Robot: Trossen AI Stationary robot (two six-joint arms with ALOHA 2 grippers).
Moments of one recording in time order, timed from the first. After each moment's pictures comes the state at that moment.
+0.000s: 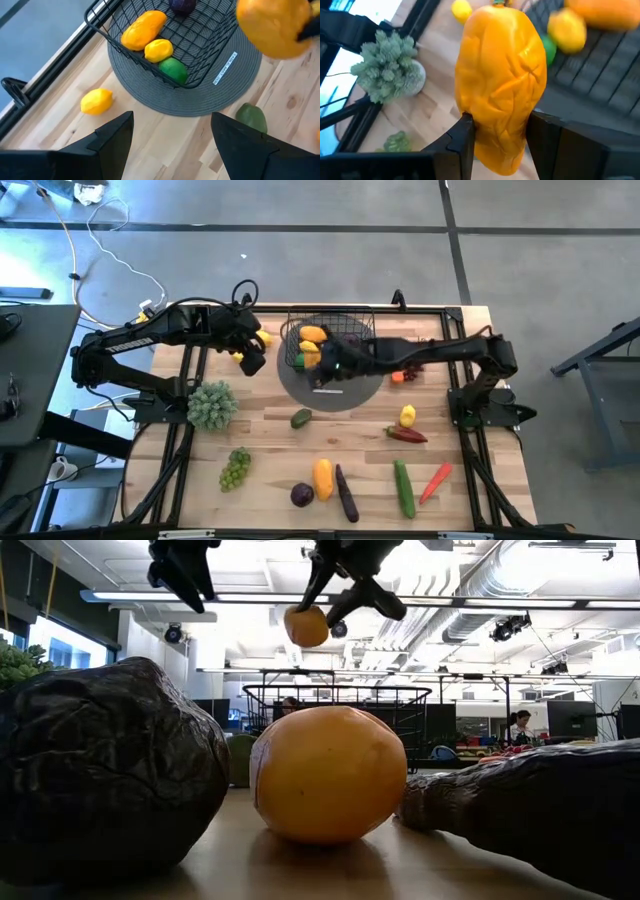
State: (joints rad) left arm 0.37 1.18 1.30 -1.12 -0.19 -0.31; right arm -0.01 1.76 1.59 -0.65 0.22 0.97
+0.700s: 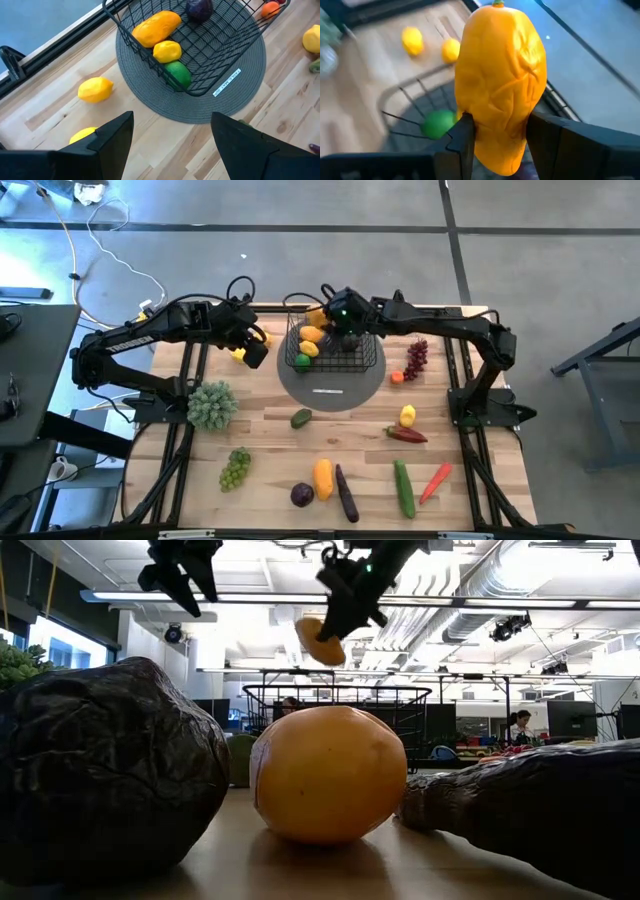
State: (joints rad) left arm 0.41 1.18 1.30 -1.12 -0.18 -0.47; right arm -0.30 1.76 1.59 -0.58 0.21 0.08
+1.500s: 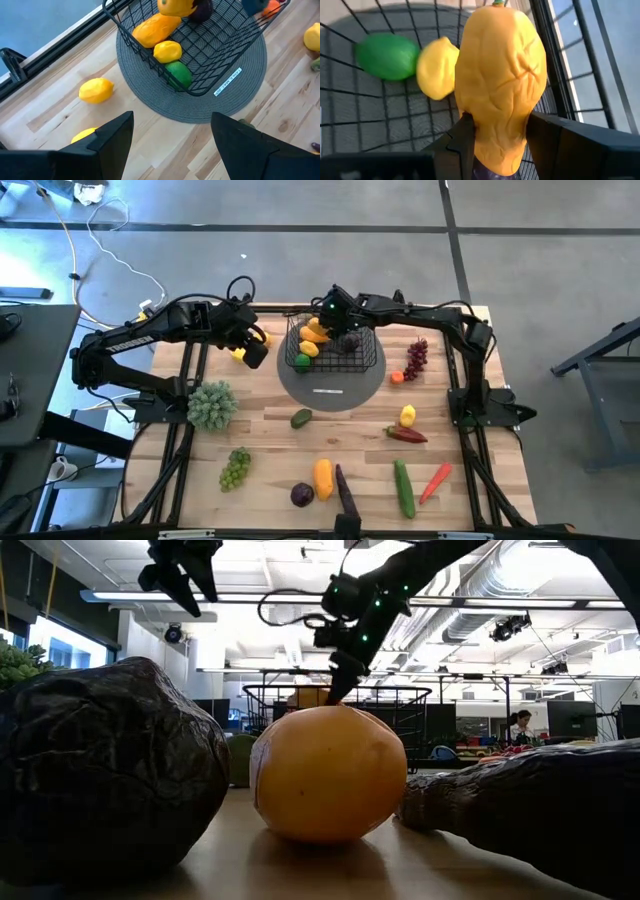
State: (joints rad) left arm 0.41 1.18 1.30 -1.12 -0.18 -0.46; right arm -0.45 1.96 1.59 -0.59 0.04 -0.34
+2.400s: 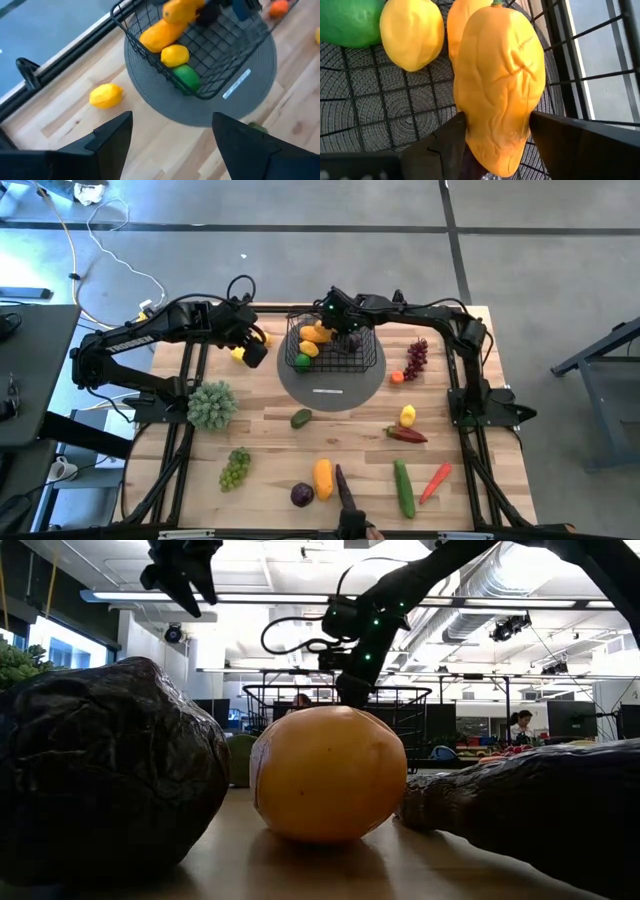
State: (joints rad) left arm 0.41 1.18 1.30 -1.12 -0.23 -0.42; right arm -0.47 2.02 1.59 -0.64 0.07 -0.34
